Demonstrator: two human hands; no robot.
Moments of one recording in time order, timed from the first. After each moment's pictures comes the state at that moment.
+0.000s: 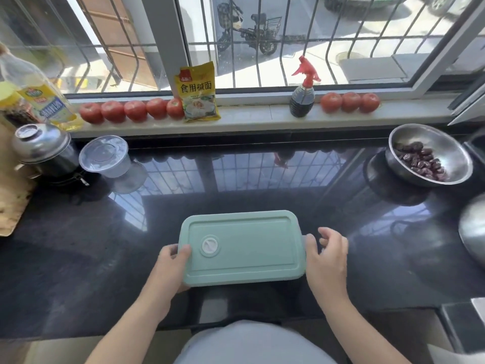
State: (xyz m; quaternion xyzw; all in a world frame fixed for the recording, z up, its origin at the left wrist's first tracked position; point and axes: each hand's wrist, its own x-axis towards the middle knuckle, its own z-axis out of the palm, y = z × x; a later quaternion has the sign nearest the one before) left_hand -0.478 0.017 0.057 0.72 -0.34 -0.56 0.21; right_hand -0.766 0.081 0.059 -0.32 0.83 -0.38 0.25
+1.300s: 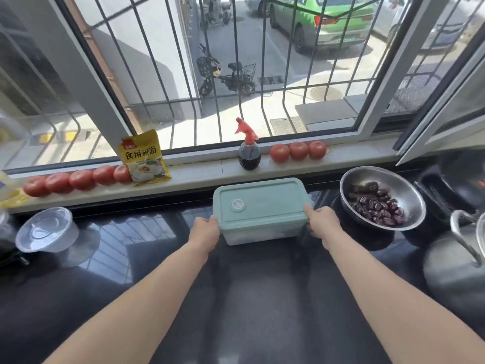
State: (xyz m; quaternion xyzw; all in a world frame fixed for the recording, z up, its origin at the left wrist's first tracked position) left_hand -0.735 -0.172 0.062 0.70 -0.46 -0.51 0.19; right_hand -1.027 -0.107 0.044 -0.24 0.84 -0.34 0.35
